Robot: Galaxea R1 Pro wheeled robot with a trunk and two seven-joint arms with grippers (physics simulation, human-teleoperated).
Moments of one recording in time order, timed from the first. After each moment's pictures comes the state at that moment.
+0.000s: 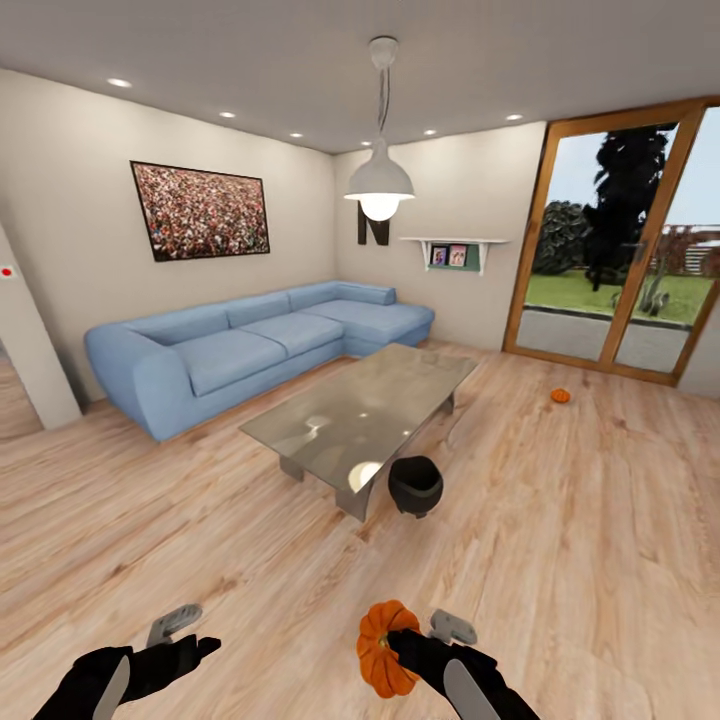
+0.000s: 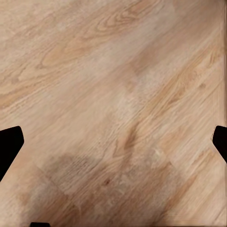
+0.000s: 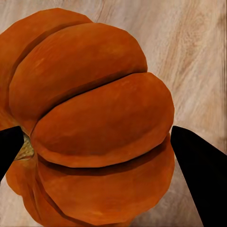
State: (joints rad) left arm -0.42 0.15 0.41 -0.56 -0.02 0.54 -0.41; right arm -0.29 0.02 0.41 -0.93 -0.85 0.39 -0.35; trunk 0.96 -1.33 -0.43
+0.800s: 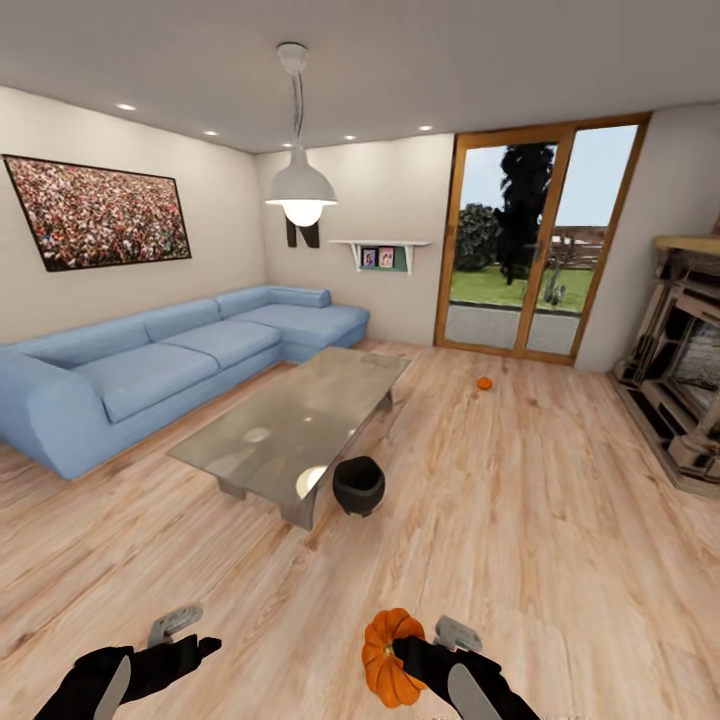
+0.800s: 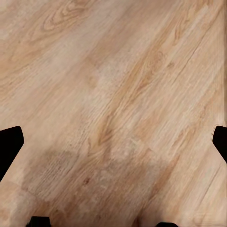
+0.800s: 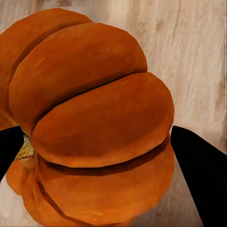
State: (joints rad) left arm -0.42 0.14 0.41 -0.56 -0.02 0.54 -0.41; right arm -0.29 0.02 0.41 -0.90 -0.85 0.39 -0.35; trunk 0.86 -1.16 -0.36
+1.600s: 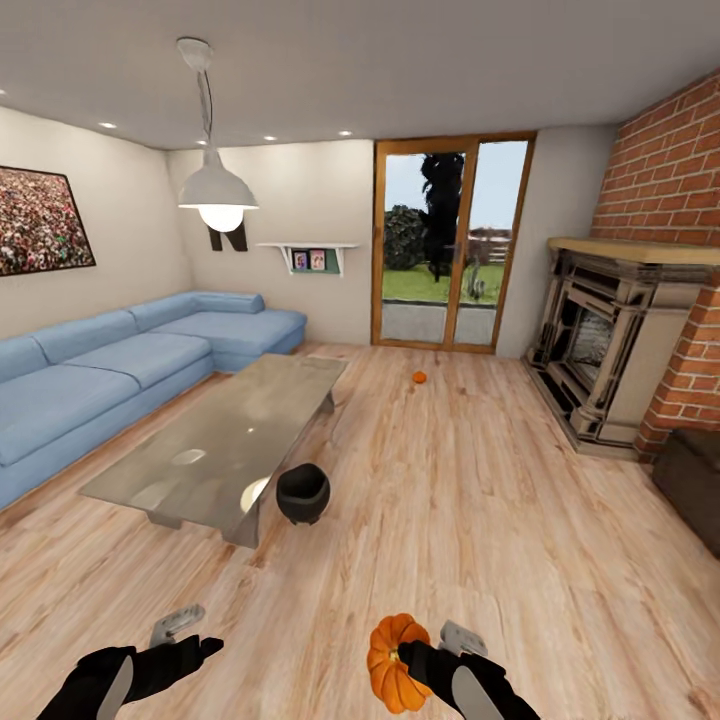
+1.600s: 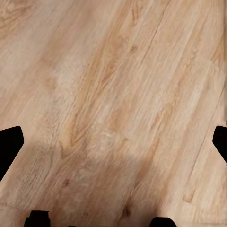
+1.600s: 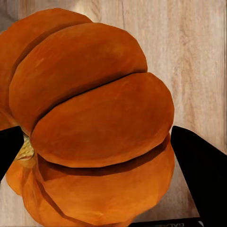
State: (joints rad) left arm -0.42 0.14 0.41 -0.56 -0.02 0.54 -0.41; right arm -0.29 0.02 0.39 -0.87 -0.86 0.39 -0.35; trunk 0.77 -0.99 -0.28
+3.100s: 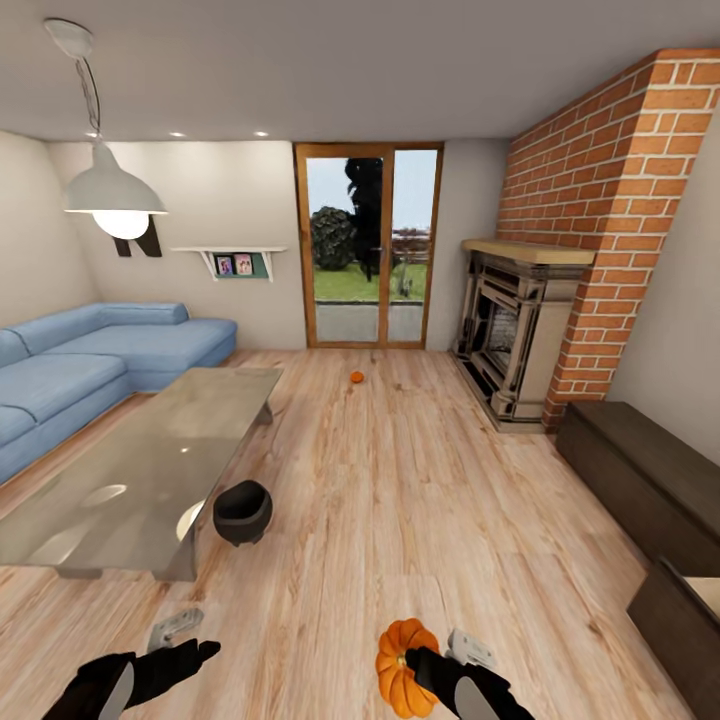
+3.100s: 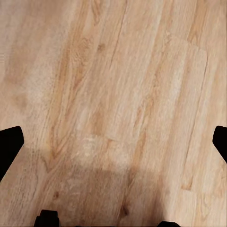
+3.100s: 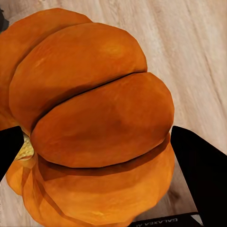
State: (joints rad) left arm -0.42 0.14 0.41 -0.53 -0.02 0.46 -0.37; right arm -0.29 0.01 0.39 -0.81 -0.85 0.32 -0.35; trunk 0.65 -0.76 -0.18
